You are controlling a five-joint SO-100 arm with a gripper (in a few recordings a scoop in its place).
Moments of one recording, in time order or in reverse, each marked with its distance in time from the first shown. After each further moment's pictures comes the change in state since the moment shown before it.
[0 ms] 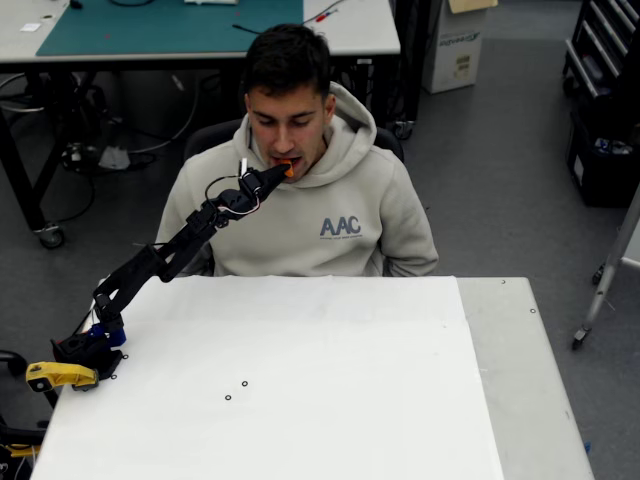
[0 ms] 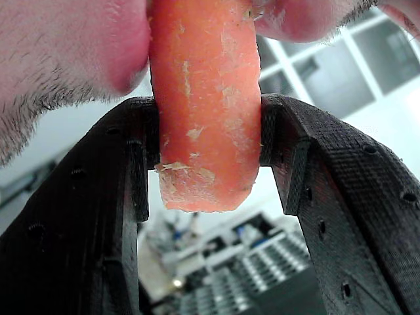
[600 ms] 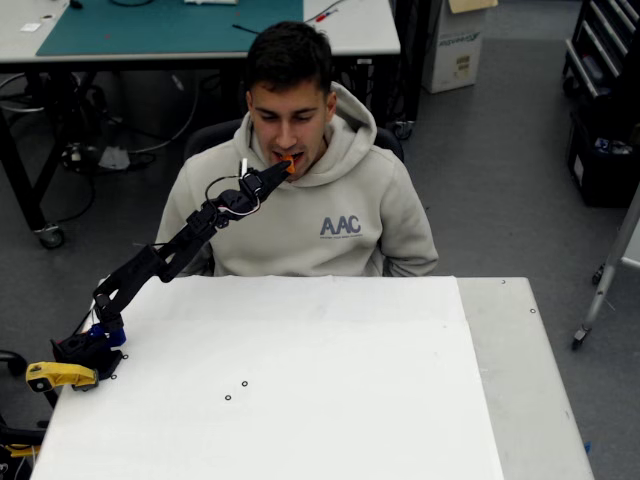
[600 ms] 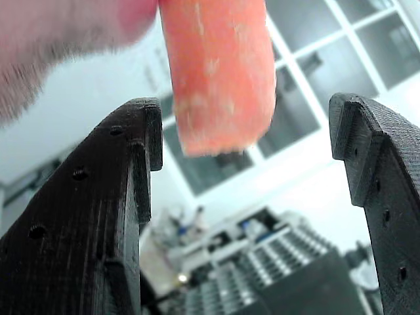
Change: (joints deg) arm 1.1 -0.1 0.0 0.0 1.1
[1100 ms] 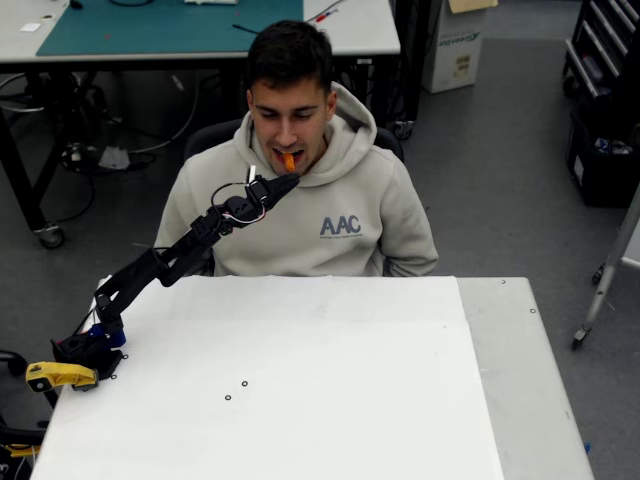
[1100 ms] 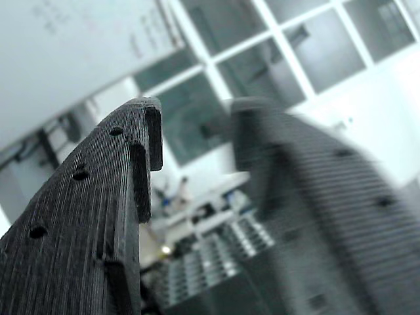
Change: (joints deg) arm 3.6 0.0 0.0 0.1 0.0
